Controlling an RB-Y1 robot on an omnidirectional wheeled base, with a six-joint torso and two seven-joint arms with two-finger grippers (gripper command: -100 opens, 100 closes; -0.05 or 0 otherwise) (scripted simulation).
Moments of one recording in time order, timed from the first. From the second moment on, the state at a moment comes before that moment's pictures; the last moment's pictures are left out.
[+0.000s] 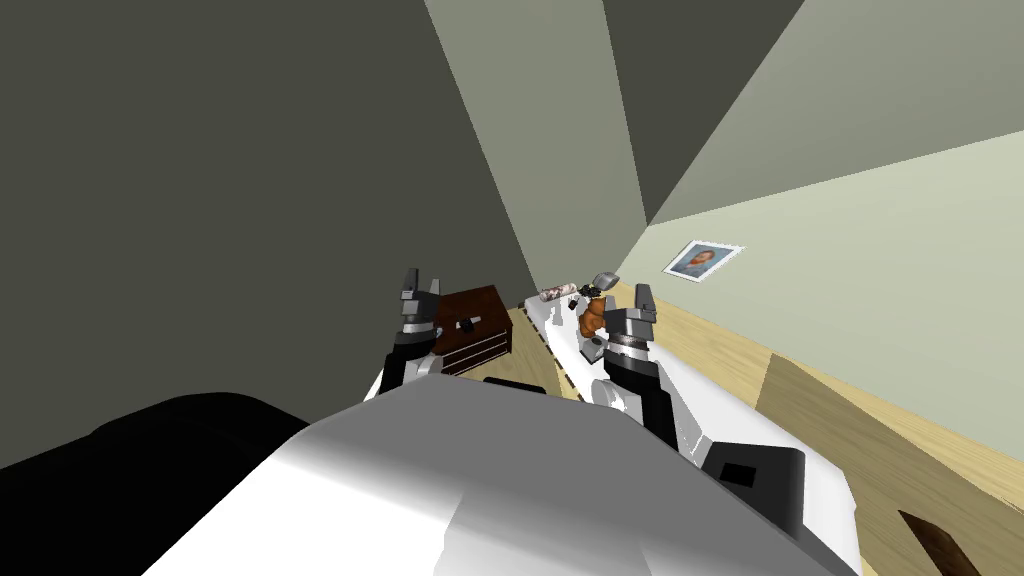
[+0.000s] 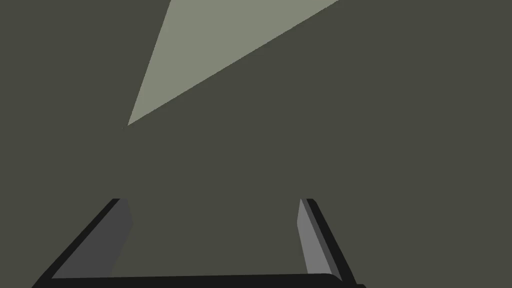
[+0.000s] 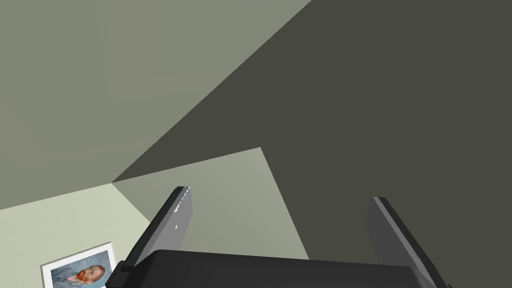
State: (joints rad) left arm 0.55 0.05 0.07 -2.31 0.10 -0.50 -0.07; right arm 0.51 -0.04 0.02 -2.32 -0.09 -0.37 0.07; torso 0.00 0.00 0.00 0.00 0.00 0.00
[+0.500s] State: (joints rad) left arm 0.50 0.12 0.08 -2.23 0.17 -0.38 -0.07; right arm 0.51 -0.04 0.02 -2.32 -0.09 -0.37 0.07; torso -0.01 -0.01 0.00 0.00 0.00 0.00
